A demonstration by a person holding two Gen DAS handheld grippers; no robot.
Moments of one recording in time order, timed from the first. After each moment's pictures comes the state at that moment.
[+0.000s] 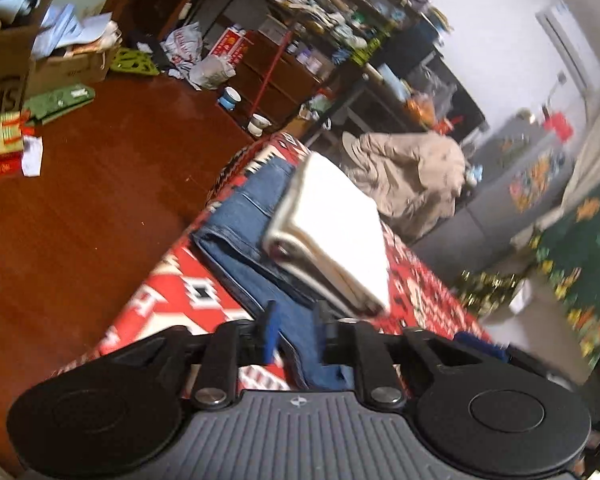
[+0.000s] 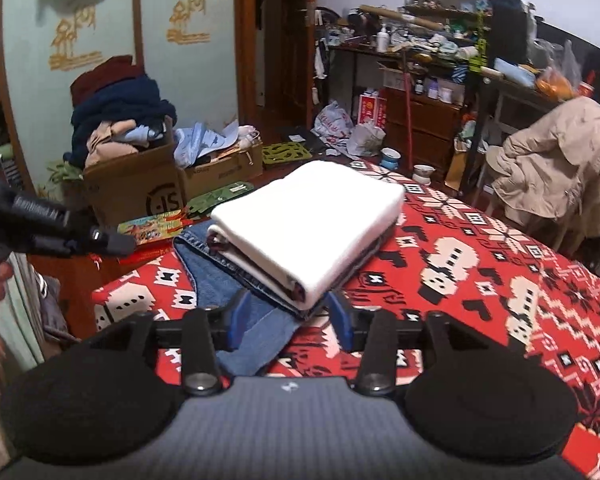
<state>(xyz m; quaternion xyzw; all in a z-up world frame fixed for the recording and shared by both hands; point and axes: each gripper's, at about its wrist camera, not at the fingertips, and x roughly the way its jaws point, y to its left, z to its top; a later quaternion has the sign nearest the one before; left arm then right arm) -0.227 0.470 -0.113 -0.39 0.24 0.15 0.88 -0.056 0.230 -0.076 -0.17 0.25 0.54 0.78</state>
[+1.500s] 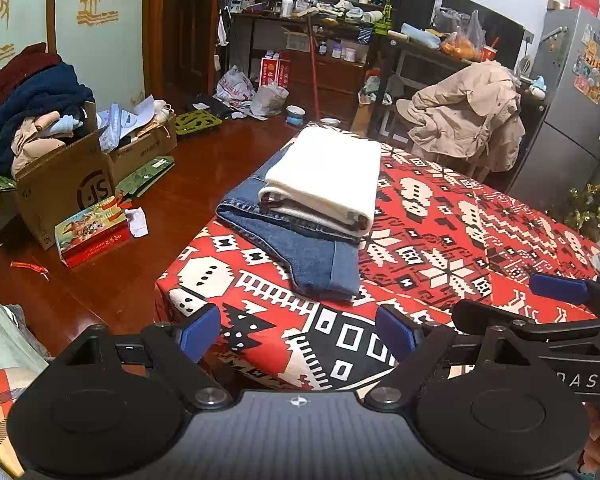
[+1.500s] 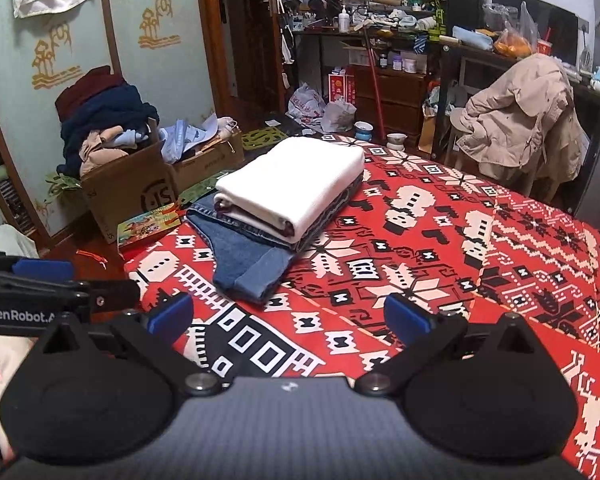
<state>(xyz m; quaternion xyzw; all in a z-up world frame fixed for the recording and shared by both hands) -0.227 0.295 -0.052 -0.18 0.33 0.32 0.87 -0.097 0.131 -0.041 -0.14 0.31 0.51 0.79</state>
